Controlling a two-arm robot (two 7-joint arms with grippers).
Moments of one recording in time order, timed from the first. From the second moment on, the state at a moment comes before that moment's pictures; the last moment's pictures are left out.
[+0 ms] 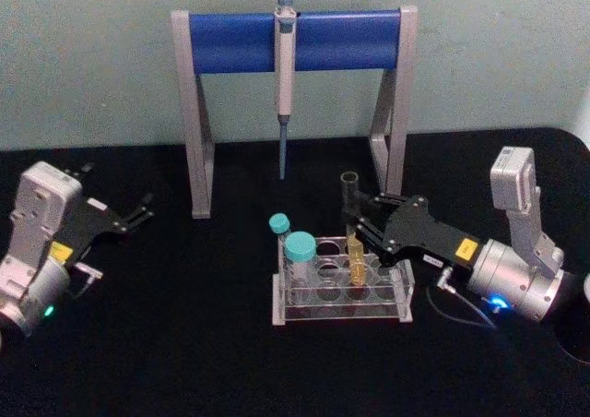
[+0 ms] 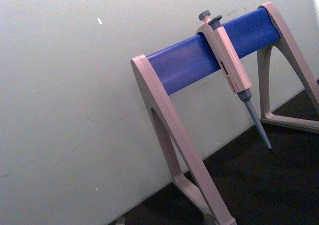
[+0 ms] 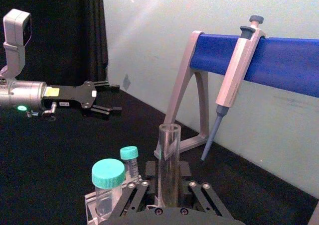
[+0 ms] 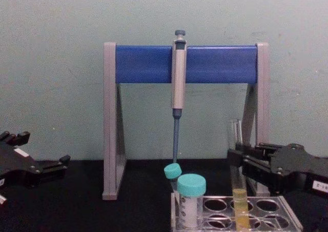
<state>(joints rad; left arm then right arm) -0.20 0.60 0.45 -1.41 -0.25 -0.12 0.03 0.31 0.46 -0.45 -1.28 0.50 -0.22 0.70</state>
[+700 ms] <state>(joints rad) -0.20 0.60 0.45 -1.41 -0.25 -0.12 0.03 0.31 0.46 -0.45 -1.28 0.50 -0.22 0.70</state>
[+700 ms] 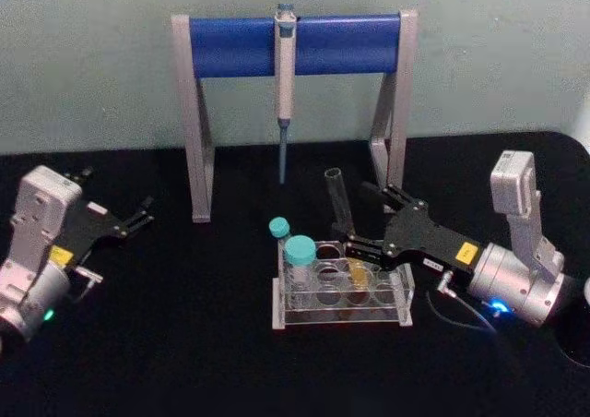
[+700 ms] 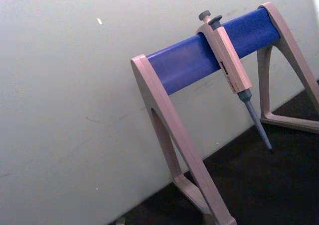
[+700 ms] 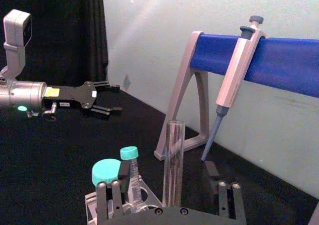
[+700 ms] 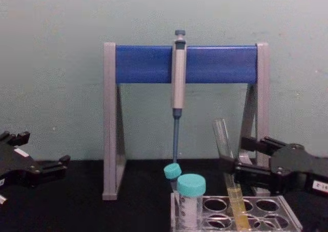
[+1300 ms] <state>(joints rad) -0.20 0.60 0.45 -1.41 -0.25 -0.12 0.03 0.28 0.45 -0.42 -1.32 0.50 -0.26 0.67</state>
